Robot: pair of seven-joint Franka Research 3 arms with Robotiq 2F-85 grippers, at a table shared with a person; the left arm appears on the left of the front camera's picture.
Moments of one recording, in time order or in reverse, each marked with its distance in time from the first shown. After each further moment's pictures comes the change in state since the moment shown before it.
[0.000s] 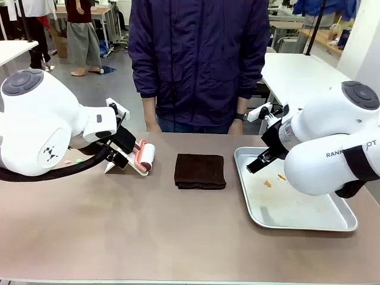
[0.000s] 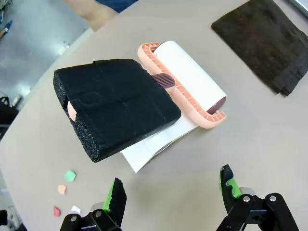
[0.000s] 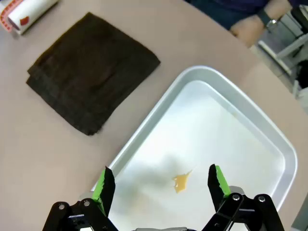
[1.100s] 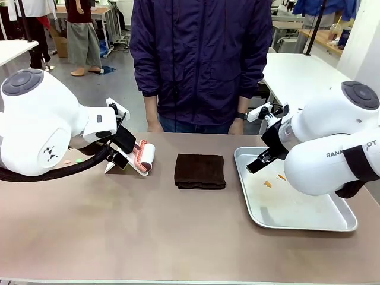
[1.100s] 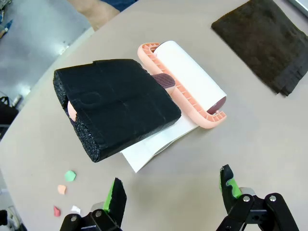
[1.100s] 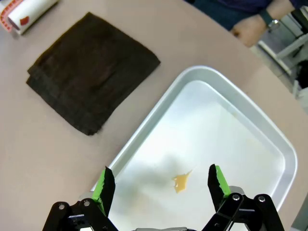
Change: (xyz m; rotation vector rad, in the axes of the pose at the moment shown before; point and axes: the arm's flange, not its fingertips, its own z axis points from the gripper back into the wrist) left arm 0.000 0.000 0.000 0.000 0.000 0.000; right arm 0.000 0.000 0.000 0.000 0.000 0.001
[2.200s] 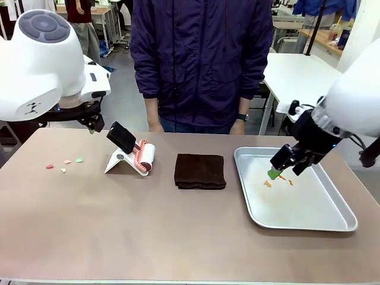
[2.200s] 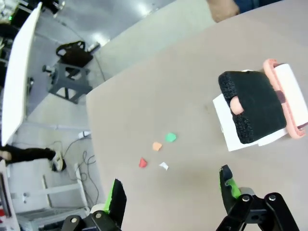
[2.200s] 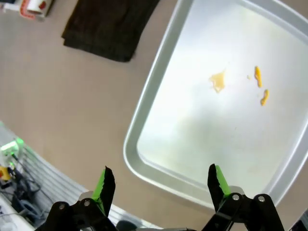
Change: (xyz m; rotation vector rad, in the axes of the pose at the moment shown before) left arm 0.047 0.042 0.072 0.417 0.132 0.185; right arm -0.018 -0.020 0.070 0.253 0.322 -0.359
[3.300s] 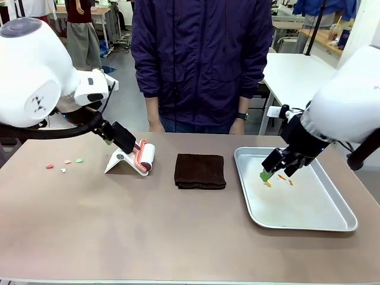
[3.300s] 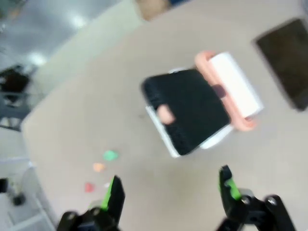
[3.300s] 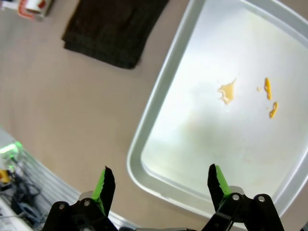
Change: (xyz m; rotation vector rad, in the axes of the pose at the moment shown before) left arm 0.003 -0.003 -0.028 -0.399 -0.009 -0.120; right arm 0.006 0.004 -0.012 0.024 -0.020 0.004
